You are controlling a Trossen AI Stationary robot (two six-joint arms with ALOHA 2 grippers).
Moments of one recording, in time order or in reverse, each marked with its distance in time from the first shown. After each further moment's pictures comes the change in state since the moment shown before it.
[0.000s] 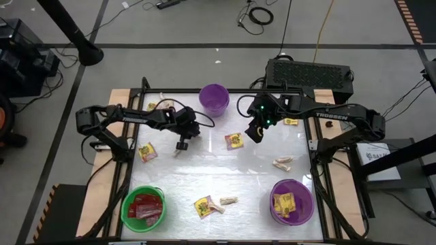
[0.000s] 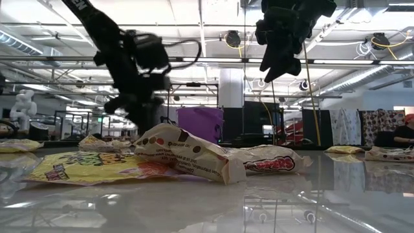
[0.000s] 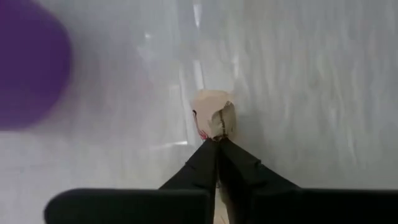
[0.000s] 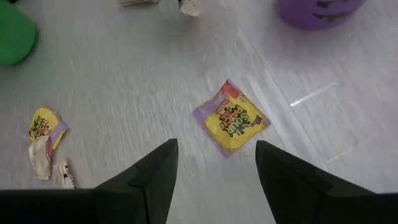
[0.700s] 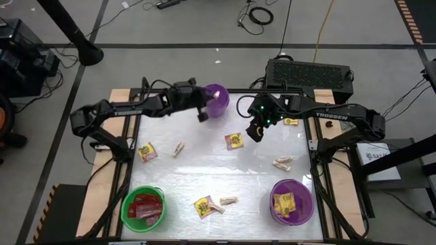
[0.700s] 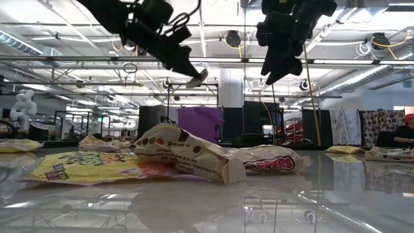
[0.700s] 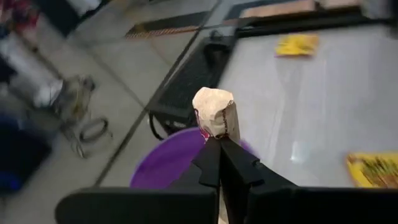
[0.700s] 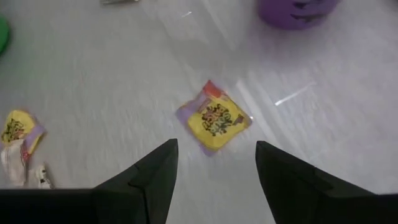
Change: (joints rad) left arm 0.088 -0.059 0.216 0.383 -0.173 -0.218; right arm 0.000 0.000 0.000 -0.017 0.063 -0.008
